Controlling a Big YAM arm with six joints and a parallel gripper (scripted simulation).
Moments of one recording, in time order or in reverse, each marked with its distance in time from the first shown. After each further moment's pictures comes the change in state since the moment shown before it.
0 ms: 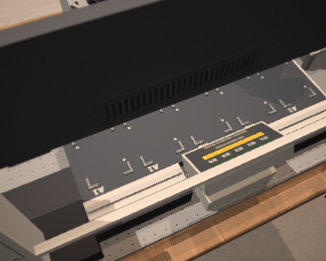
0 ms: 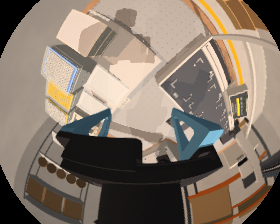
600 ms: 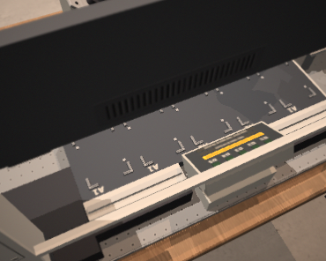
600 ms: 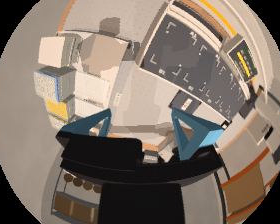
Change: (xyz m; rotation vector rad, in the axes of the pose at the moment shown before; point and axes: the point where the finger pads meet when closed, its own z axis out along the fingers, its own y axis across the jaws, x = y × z) arm 0.059 -0.053 0.000 0.002 -0.003 0.325
